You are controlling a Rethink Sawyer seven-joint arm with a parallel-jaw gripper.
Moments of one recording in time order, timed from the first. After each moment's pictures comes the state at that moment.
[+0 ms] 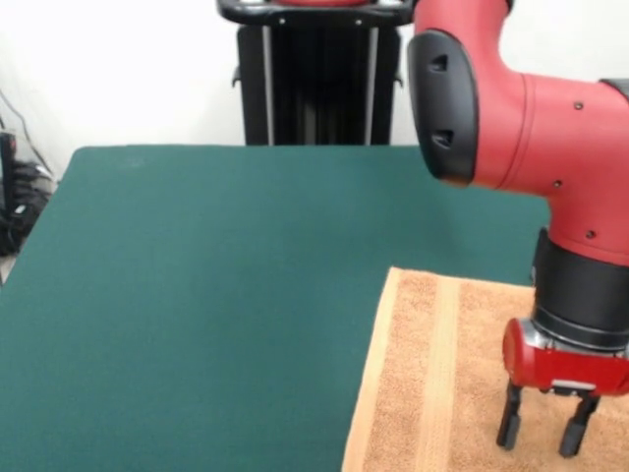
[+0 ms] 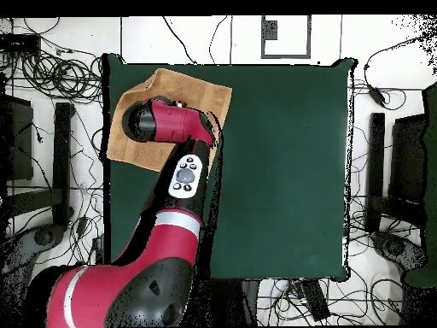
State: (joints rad) arm 0.22 -0.04 -0.34 0.93 0.37 0.42 1.74
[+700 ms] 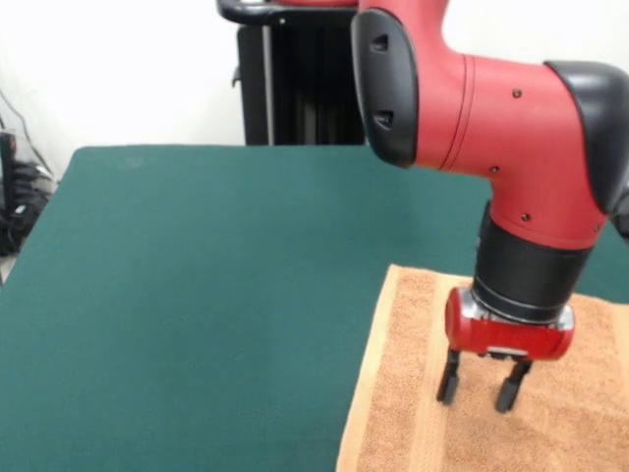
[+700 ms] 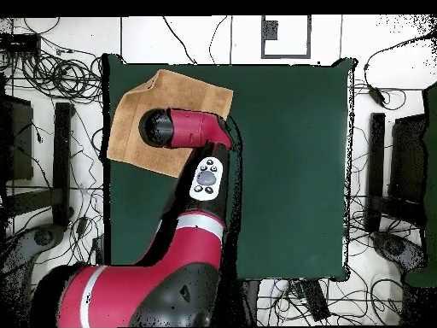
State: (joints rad) arm 0.16 -0.11 -0.28 1.01 0.21 0.54 1.74
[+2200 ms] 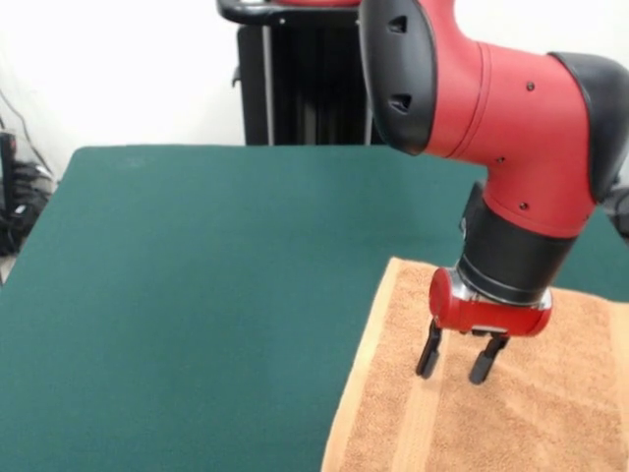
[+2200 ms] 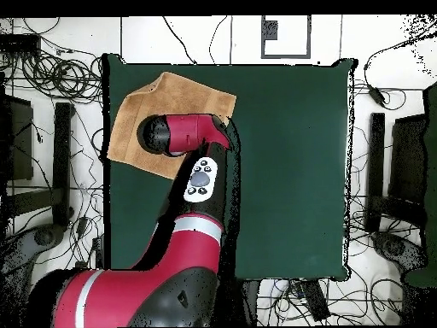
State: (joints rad) arm 0.17 -0.14 -0.27 1.02 0.06 0.61 1.74
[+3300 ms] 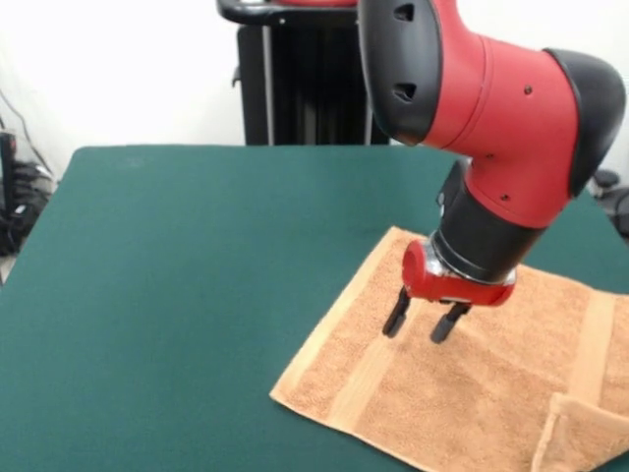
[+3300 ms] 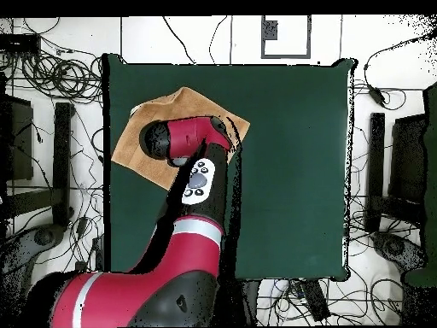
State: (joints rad) arm 0.17 -0.15 -0.28 1.05 -0.06 0.76 1.74
